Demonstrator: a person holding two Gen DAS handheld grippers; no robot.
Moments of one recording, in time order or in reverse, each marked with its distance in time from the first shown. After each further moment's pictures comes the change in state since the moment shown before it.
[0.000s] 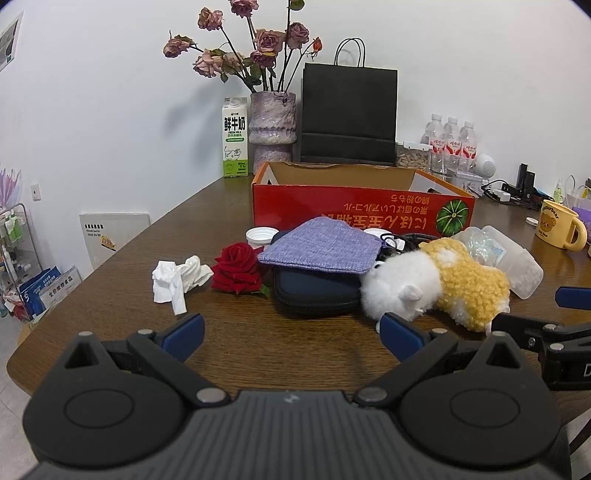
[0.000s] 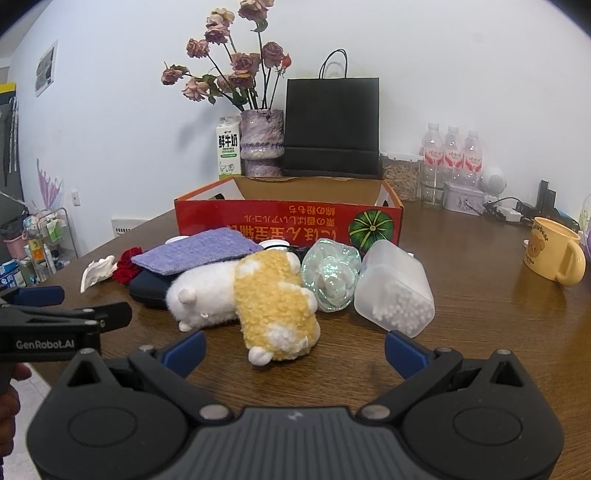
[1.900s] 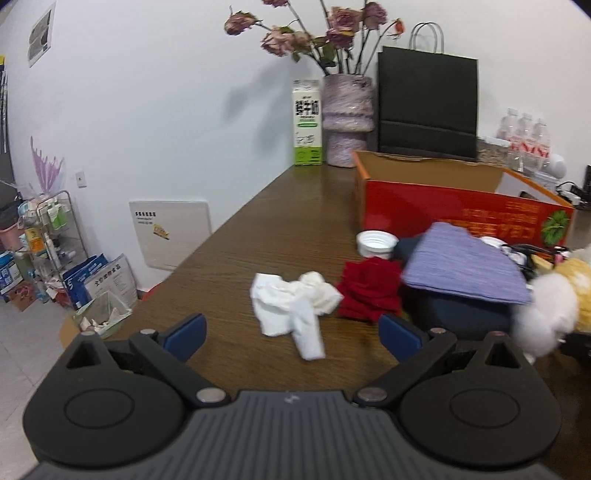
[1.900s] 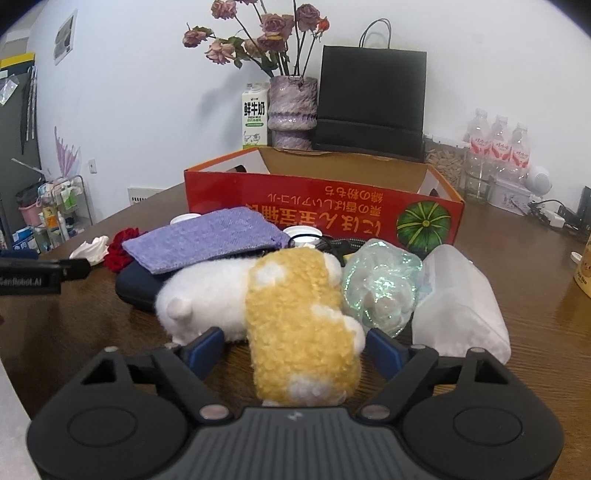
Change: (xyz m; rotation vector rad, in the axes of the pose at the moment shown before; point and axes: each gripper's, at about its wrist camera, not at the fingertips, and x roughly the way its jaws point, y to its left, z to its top) left arm 0.052 0.081 0.024 -0.030 0.051 0.168; right arm 0.075 0.015 0.019 -0.074 0.090 0.068
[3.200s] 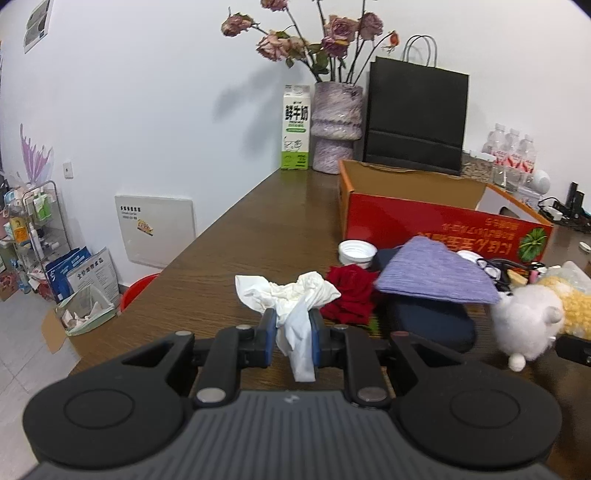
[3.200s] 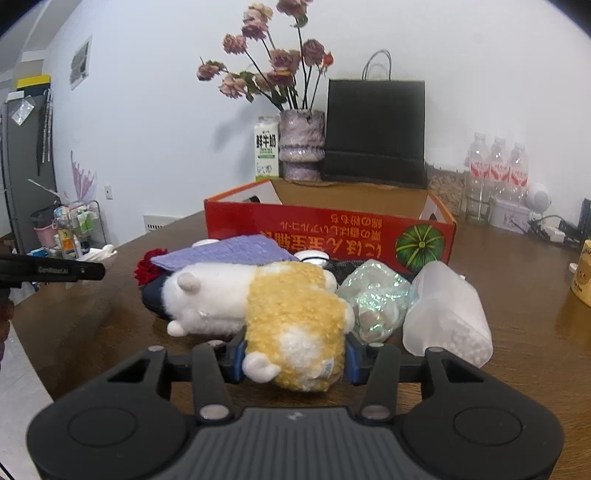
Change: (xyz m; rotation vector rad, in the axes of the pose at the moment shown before) left arm -0.025 0.003 0.006 0.003 -0.012 -0.168; right arm -0.040 -0.002 -0.014 0.000 -0.118 0.044
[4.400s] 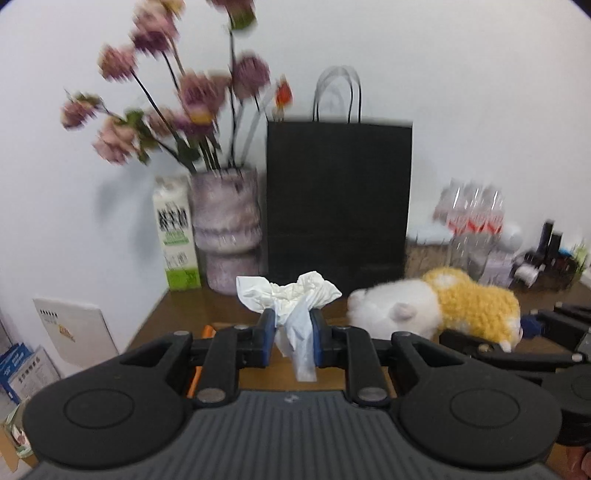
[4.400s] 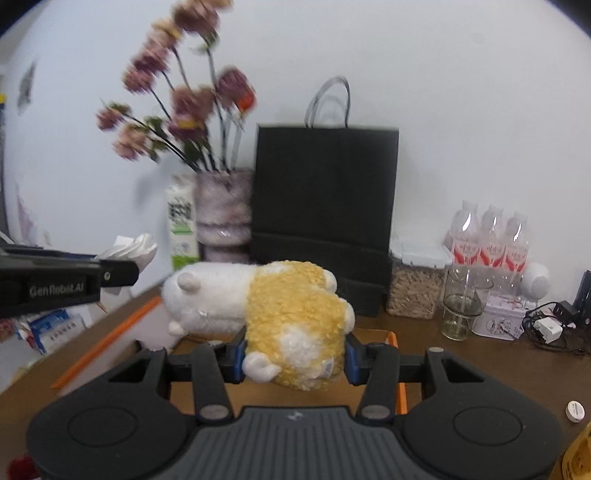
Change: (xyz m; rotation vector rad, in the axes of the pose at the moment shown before) left arm 0.162 -0.156 0.218 0.137 -0.069 -0.145; right arm 0.179 -0.098 0.207 0.016 -0.028 -0.143
